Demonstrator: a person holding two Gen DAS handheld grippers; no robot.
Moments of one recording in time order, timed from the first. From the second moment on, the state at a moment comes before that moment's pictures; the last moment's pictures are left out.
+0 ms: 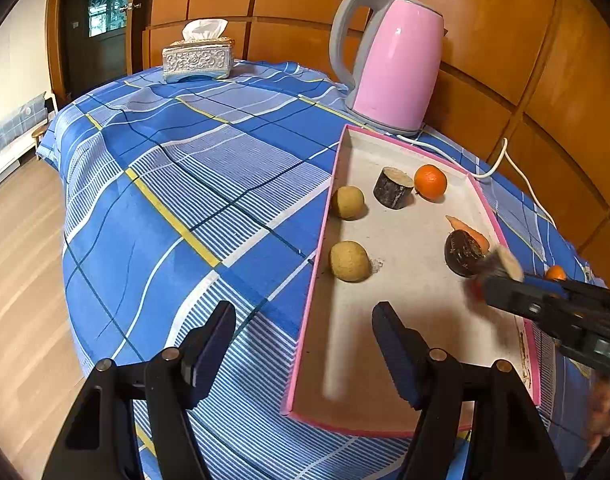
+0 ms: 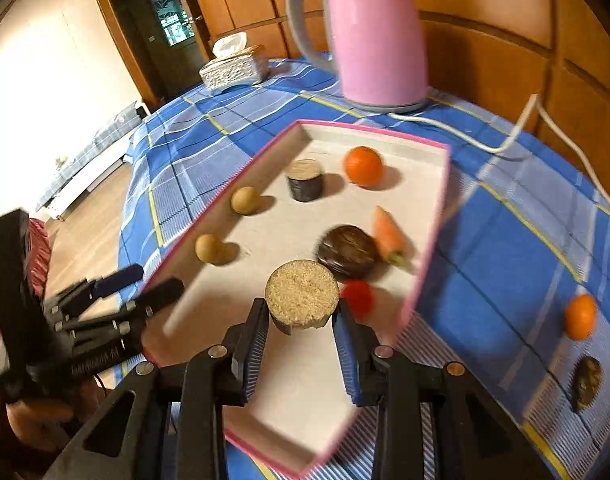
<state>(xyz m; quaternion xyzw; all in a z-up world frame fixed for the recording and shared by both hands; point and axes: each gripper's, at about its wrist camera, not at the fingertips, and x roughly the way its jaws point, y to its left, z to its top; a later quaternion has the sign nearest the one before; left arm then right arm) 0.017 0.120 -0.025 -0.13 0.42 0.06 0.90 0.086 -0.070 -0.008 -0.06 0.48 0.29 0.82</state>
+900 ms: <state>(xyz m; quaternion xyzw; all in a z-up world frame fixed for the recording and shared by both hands) 0.014 0.114 -0.021 -0.12 0.41 0.06 0.90 0.063 -0.109 0.005 -0.05 0.44 0.20 0.87</state>
